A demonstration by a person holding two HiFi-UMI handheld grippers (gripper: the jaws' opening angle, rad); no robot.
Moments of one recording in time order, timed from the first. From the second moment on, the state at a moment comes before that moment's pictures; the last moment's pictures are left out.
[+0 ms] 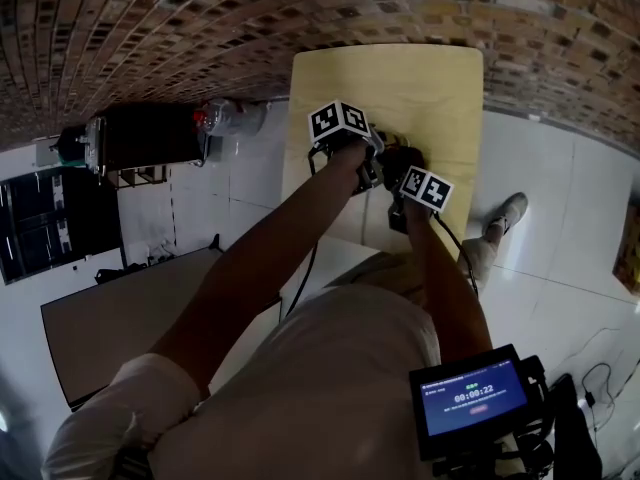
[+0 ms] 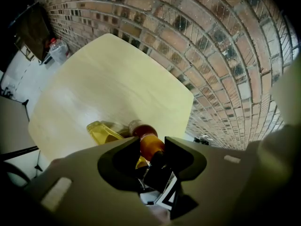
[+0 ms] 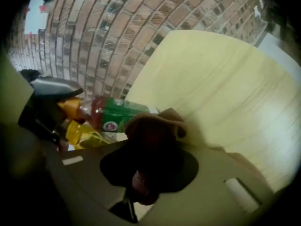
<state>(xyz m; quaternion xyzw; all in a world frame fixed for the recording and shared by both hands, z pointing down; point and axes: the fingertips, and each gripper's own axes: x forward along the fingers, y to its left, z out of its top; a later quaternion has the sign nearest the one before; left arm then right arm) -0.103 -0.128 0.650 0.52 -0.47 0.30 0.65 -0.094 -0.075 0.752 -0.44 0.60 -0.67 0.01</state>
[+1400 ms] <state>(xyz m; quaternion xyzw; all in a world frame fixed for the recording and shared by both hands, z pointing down) -0.178 -0.062 0.482 0.82 -0.48 0.19 0.26 0.148 0.015 0.482 -0.59 0.71 -0.38 0.07</state>
